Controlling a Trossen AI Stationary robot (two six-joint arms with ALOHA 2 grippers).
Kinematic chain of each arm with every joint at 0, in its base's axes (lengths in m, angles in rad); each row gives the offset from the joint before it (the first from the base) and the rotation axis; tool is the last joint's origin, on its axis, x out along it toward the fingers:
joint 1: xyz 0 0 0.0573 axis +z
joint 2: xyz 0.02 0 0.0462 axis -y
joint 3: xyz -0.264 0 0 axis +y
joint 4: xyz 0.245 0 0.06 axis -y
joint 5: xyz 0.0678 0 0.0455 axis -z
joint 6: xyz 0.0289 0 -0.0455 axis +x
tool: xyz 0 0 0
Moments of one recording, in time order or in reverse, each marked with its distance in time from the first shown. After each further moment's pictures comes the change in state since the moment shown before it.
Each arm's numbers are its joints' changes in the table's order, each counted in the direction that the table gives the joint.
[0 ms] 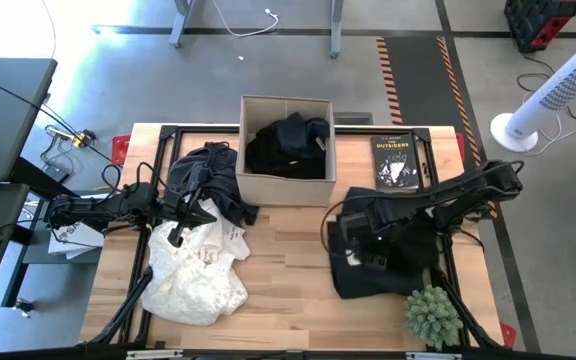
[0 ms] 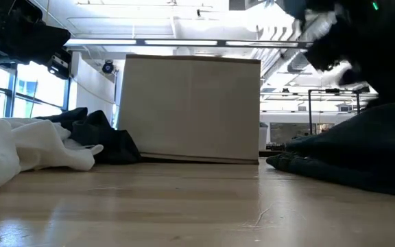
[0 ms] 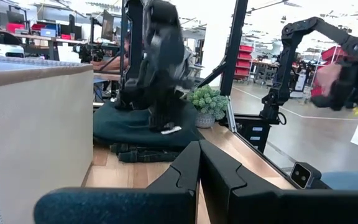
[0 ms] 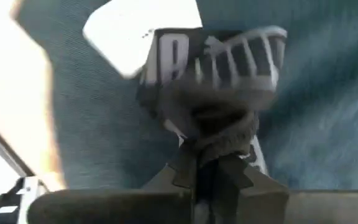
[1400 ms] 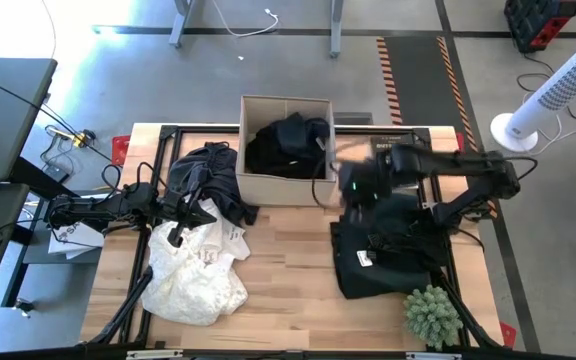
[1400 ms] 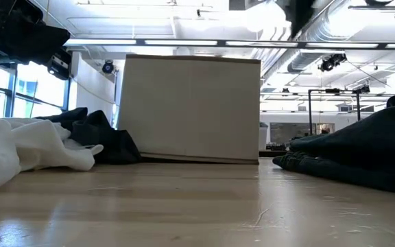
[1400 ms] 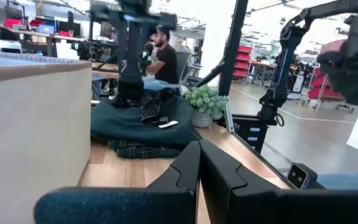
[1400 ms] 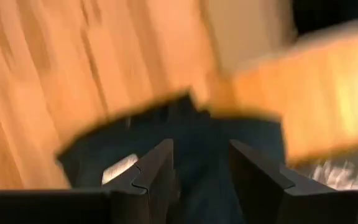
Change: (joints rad) left arm 0.000 0.000 0.000 -0.001 0.005 -0.020; right arm -0.168 0.001 -0.499 -0.264 0.290 -0.138
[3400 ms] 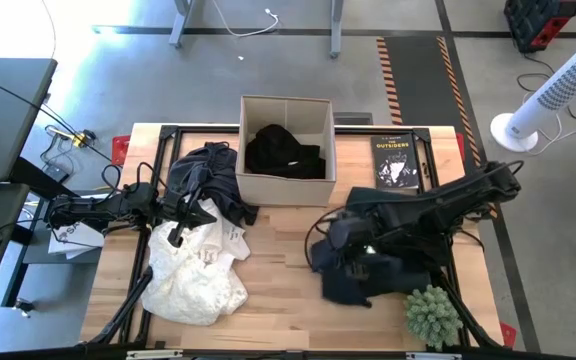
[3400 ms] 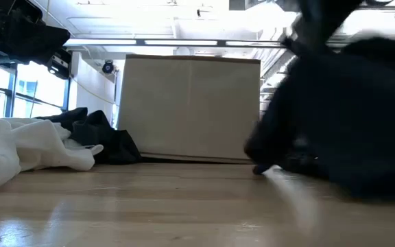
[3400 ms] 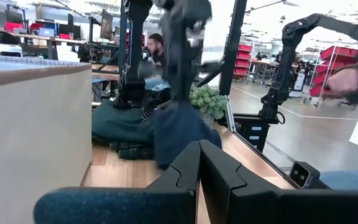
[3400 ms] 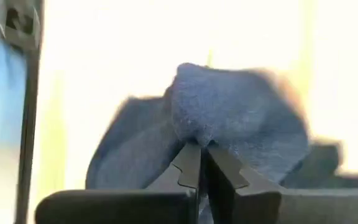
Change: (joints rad) left arm 0.000 0.000 0.000 0.001 0.000 0.019; right arm 0.247 -0.015 0.327 0.604 -0.081 -0.084
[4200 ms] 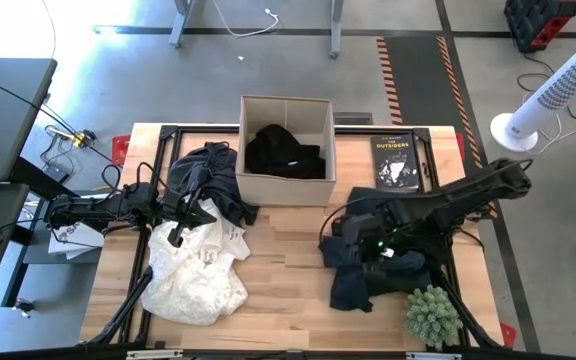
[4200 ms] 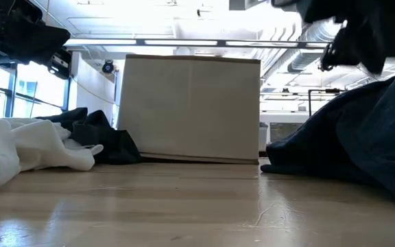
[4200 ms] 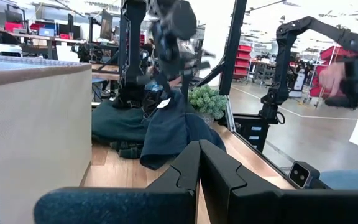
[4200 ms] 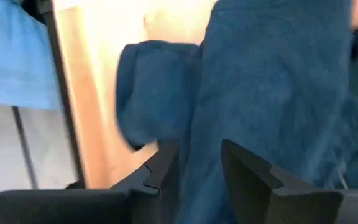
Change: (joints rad) left arm 0.000 0.000 0.000 0.000 0.000 0.000; right arm -0.010 0.092 0.215 -0.075 -0.241 0.199
